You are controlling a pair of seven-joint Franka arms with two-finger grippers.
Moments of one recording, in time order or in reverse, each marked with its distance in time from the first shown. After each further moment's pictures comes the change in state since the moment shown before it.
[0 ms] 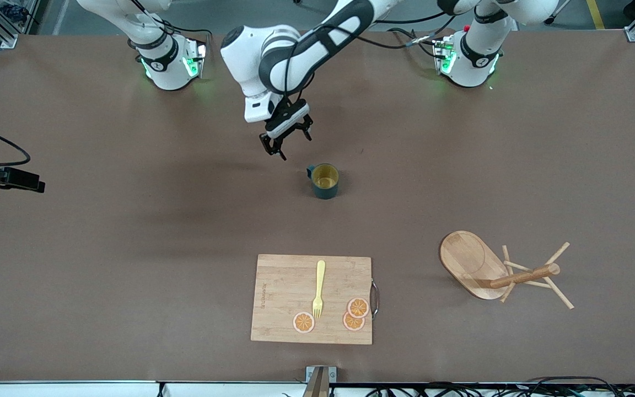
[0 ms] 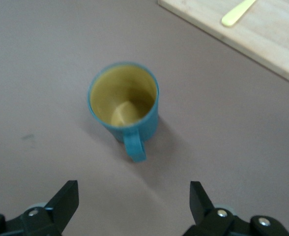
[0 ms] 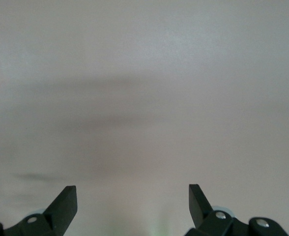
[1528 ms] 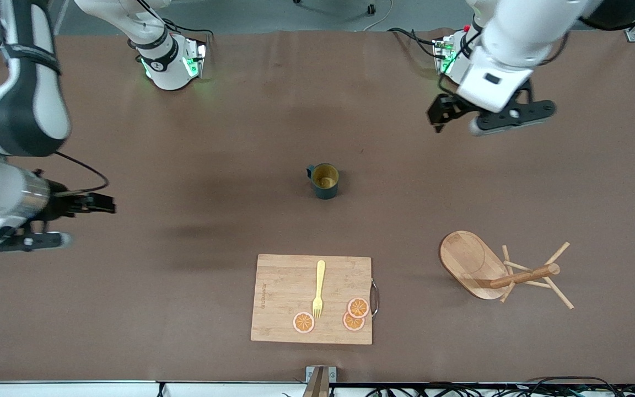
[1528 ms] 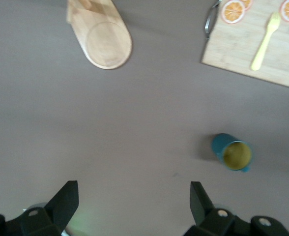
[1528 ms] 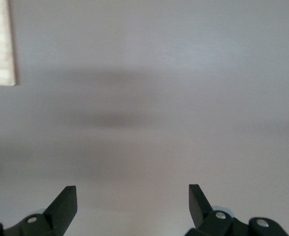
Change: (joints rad) left arm 1.094 -0.837 -0.366 -0.369 -0.642 -0.184 1.377; right arm 0.096 0.018 -0.015 -0.201 0.066 0.228 0.002
